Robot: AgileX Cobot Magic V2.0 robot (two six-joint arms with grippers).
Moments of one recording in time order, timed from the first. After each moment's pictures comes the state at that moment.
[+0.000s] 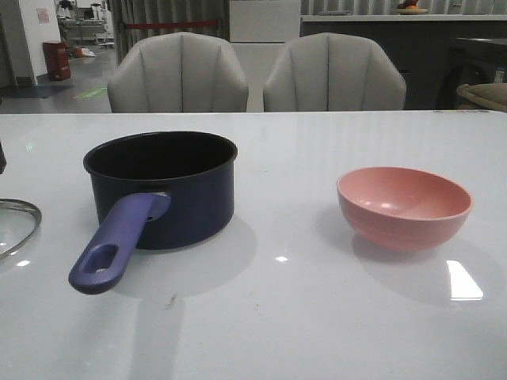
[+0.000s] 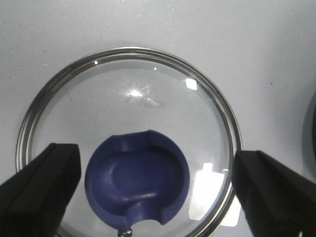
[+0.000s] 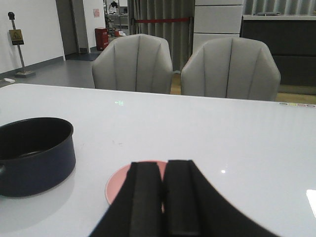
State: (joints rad) left arm 0.07 1.76 -1.23 -0.15 0.76 -0.02; right arm 0.25 0.14 -0.15 0.31 0.06 -0.24
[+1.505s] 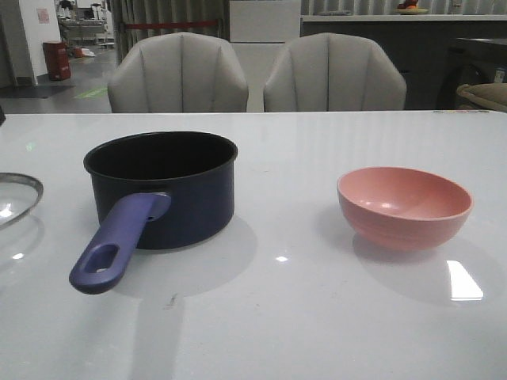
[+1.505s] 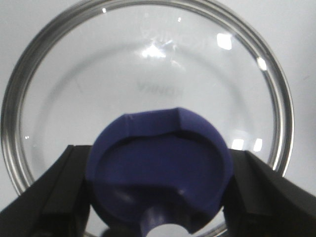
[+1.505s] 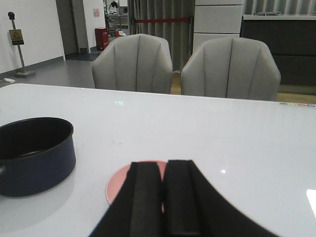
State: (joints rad) left arm 0.07 1.83 -1.33 -0.10 0.87 -0.06; right arm 0.25 0.14 -0.15 0.31 0.06 -0.24
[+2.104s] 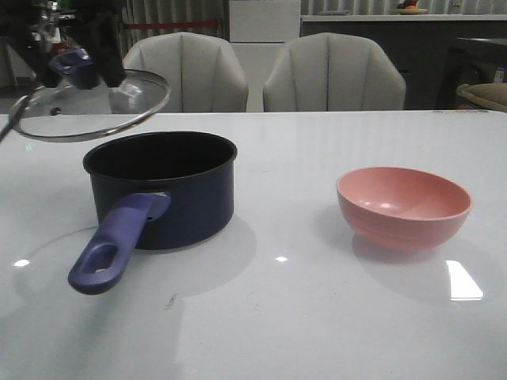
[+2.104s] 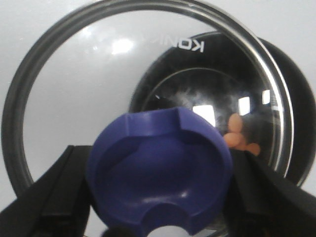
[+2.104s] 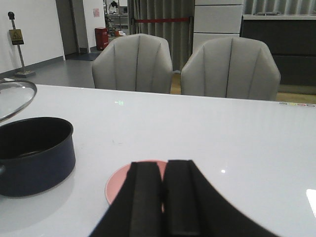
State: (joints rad) left arm -0.28 1.79 -1.62 -0.10 0.99 -0.01; right arm 0.25 0.14 -0.15 0.31 0.06 -0.24
